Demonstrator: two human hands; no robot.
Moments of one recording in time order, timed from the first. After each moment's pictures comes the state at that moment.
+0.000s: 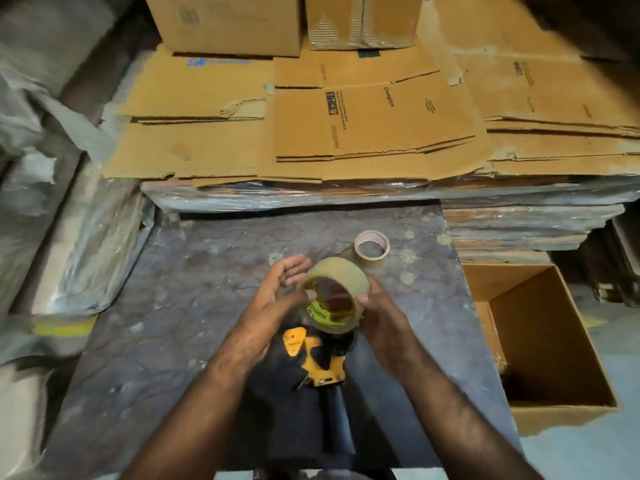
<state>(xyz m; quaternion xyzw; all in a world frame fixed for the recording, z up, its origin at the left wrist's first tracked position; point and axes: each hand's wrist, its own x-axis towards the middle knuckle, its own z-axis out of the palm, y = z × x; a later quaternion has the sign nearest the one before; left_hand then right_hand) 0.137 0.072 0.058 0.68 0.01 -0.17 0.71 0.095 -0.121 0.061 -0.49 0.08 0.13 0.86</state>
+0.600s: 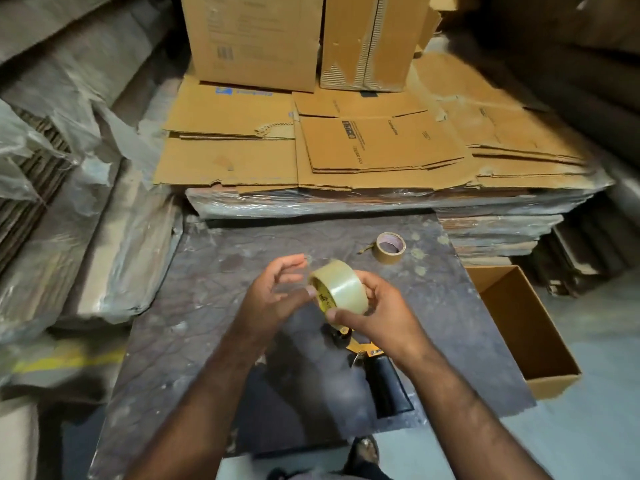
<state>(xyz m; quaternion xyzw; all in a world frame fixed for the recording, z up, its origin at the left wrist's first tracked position) 0.100 0.217 0.082 0.72 -0.10 -0.09 0.68 0.035 0.021 0.107 -0.78 0.08 0.02 0.62</state>
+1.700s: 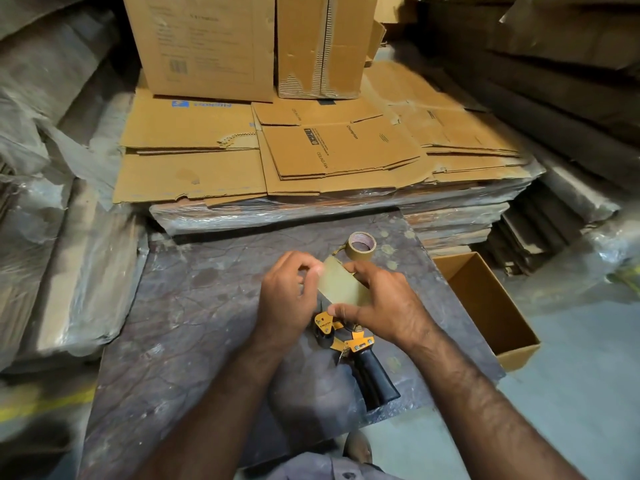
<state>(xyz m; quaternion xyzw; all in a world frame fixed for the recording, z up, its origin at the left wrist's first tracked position) 0.100 0.168 0.098 0.81 -0.25 0.19 0.50 0.030 0.006 0.143 -0.95 0.10 0.00 0.28</state>
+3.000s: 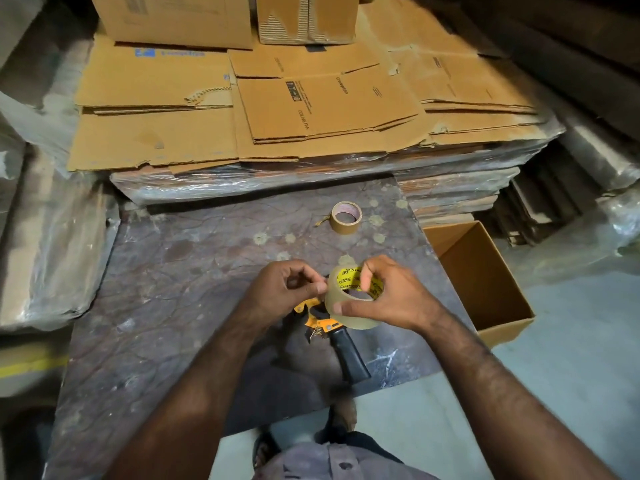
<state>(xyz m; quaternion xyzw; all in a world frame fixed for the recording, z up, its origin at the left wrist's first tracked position) 0.107 0.119 0.046 0.70 -0.22 -0.23 0.64 0.022 -0.095 0.104 -0.93 0.07 0.06 0.36</state>
